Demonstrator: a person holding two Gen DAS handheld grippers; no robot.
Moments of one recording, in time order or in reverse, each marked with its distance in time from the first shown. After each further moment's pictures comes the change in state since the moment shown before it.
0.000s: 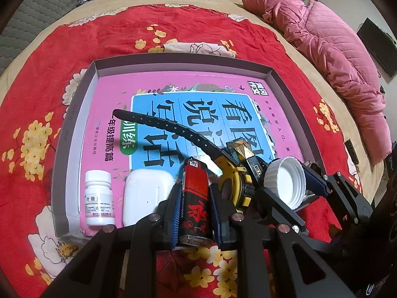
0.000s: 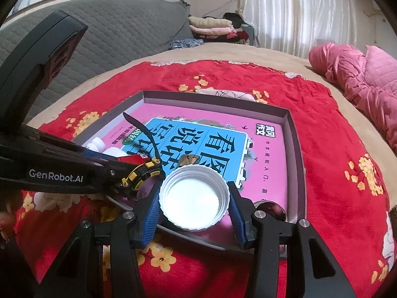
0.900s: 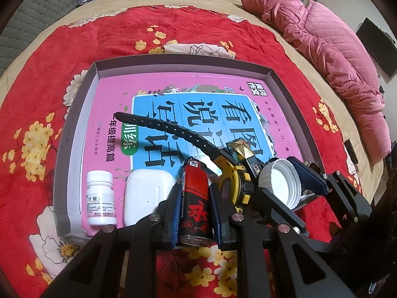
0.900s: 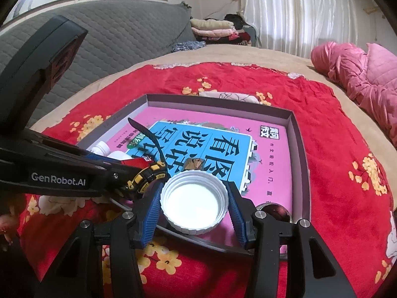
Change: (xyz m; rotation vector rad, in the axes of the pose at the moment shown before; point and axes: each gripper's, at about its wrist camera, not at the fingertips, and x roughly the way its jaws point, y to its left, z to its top) left arm -0.002 -0.001 -0.001 0.007 -0.004 0.001; right arm -0.004 -0.001 0.001 0.009 -0.022 0.025
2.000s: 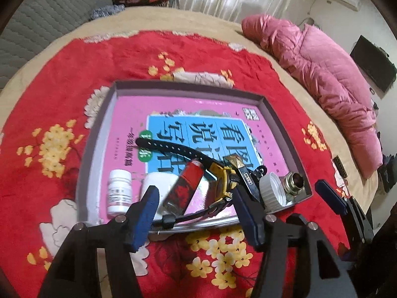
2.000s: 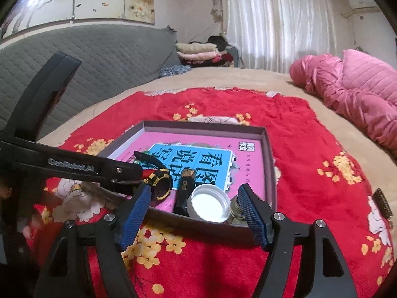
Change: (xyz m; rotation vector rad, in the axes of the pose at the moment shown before) left arm -0.046 0.009 -0.021 -0.037 -0.179 -0.016; right arm -0.070 0.010 -0.016 0.058 -0.140 -0.091
